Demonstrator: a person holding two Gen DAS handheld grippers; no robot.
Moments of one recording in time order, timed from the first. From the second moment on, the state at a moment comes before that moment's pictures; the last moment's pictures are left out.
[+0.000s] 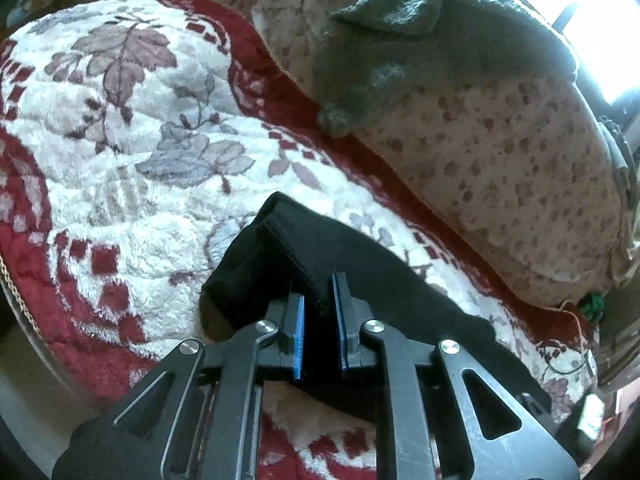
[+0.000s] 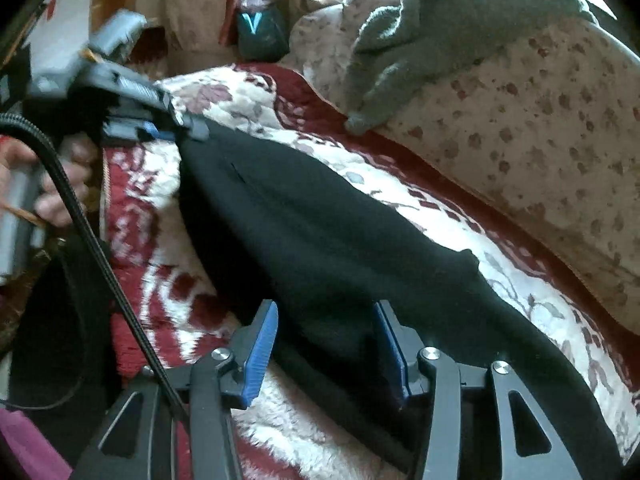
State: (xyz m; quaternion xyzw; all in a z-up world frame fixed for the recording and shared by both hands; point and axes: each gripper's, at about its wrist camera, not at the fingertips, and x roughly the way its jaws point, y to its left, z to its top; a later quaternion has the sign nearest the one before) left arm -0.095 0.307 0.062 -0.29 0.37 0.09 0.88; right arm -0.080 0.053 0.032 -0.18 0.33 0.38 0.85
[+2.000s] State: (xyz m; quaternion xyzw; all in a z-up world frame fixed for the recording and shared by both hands) left arm -0.042 0.173 0.033 -0.17 0.44 0.02 0.88; right arm 0.055 -0.007 0.031 0.07 0.44 0.41 0.80
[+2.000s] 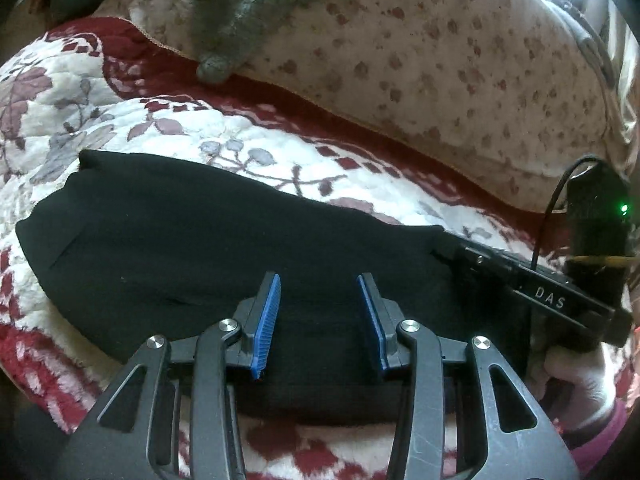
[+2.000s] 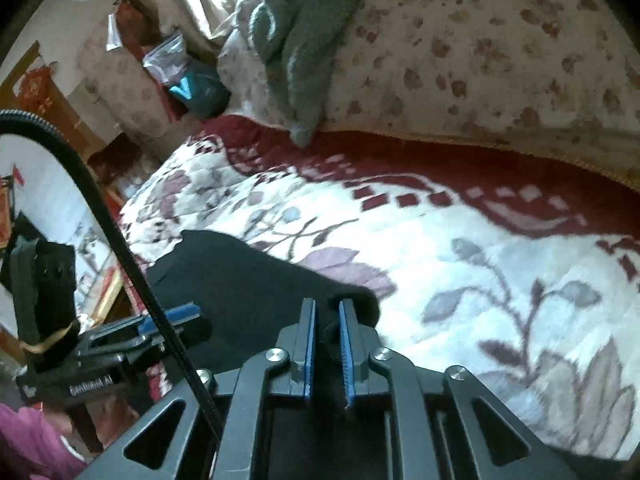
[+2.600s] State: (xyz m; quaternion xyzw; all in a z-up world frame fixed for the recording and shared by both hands) left arm -0.059 0.157 0.028 -0.13 0.43 0.03 0.89; right arm 0.004 -0.100 0.043 0.14 0.43 0.36 0.82
